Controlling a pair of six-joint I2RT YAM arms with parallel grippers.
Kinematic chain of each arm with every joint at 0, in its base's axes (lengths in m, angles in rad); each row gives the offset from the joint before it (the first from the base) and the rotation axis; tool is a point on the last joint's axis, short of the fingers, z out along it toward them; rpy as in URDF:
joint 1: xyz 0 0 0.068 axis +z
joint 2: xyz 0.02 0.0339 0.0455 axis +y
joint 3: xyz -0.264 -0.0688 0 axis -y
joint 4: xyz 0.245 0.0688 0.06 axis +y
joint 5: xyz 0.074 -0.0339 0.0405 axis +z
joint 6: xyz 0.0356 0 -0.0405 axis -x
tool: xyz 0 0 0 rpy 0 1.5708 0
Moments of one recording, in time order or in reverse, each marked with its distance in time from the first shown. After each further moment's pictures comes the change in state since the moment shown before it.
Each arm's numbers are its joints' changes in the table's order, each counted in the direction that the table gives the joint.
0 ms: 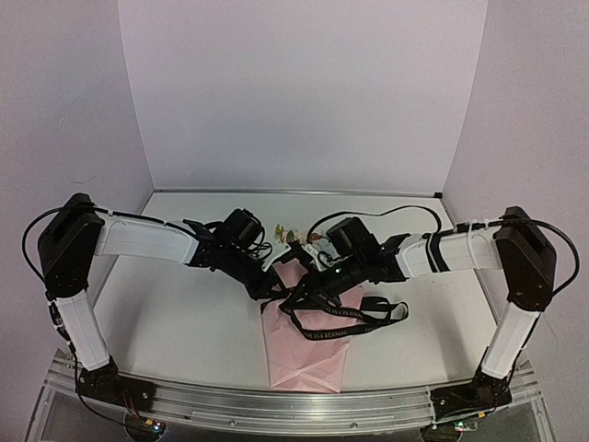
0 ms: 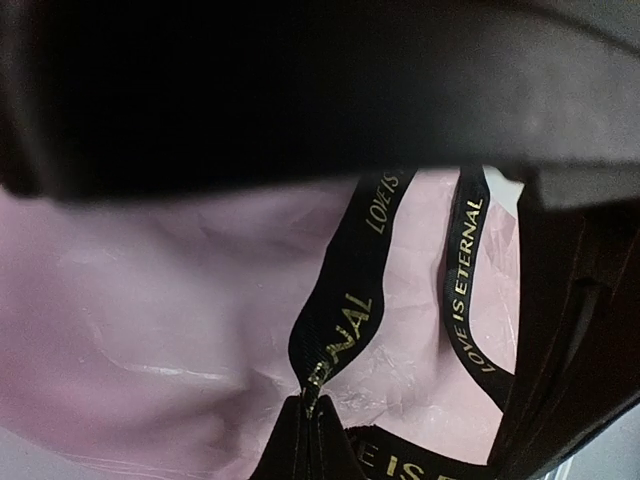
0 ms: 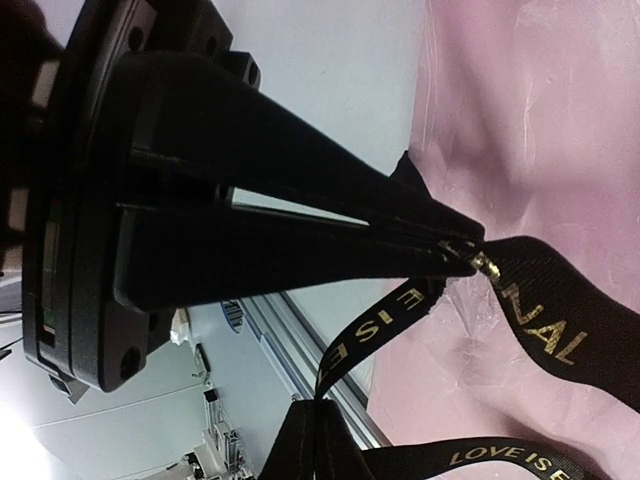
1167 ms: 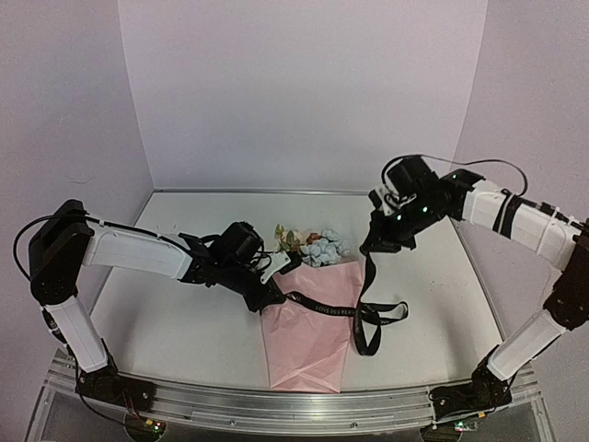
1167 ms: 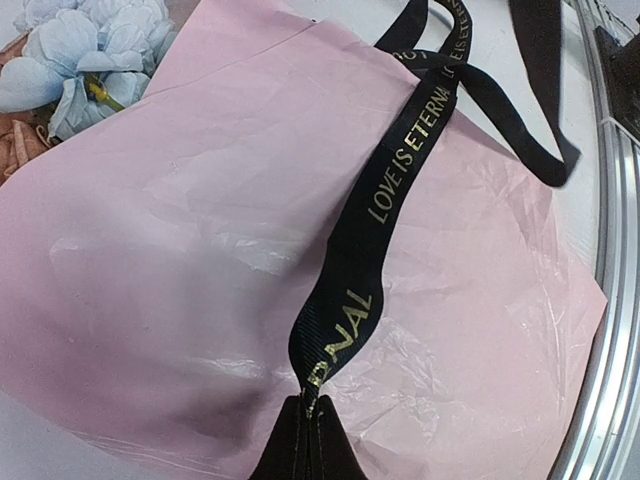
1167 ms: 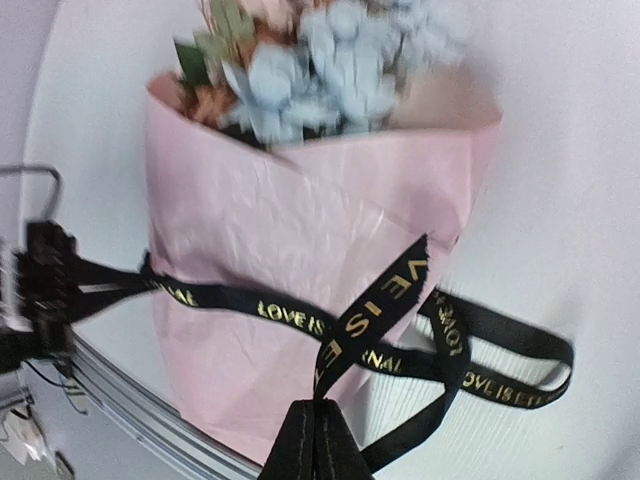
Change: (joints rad) left arm -0.070 -0.071 -0.116 -0.097 0.186 -0.034; right arm -0.212 -0.280 0.219 0.753 -0.519 0.325
